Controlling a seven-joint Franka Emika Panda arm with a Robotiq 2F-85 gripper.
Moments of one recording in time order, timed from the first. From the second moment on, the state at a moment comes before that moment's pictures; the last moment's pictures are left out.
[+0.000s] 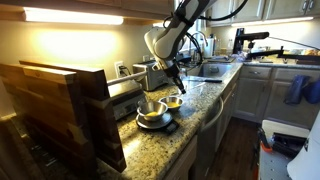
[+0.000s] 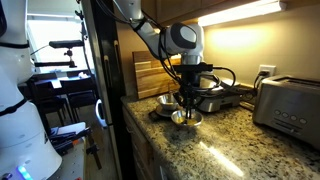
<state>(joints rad) -0.11 0.32 -0.05 -2.01 -0.41 2.05 -0.66</state>
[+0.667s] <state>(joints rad) -0.02 0.36 -0.03 -2.00 -0.62 1.98 -0.64</state>
